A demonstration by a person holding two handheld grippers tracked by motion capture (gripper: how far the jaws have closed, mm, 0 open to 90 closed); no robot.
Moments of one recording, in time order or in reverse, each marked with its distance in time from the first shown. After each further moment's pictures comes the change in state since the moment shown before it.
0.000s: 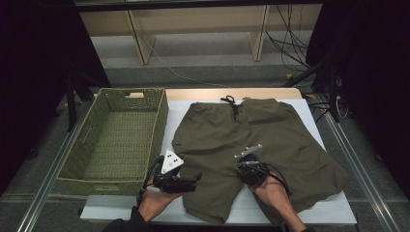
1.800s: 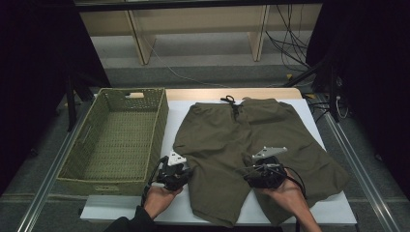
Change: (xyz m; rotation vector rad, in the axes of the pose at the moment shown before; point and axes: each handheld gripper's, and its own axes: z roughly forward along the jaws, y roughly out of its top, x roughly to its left) left arm 0.007 -0.006 0.025 0.179 -0.031 -0.088; right arm -0.020 -0.022 -0.034 -0.178 0.065 0.008
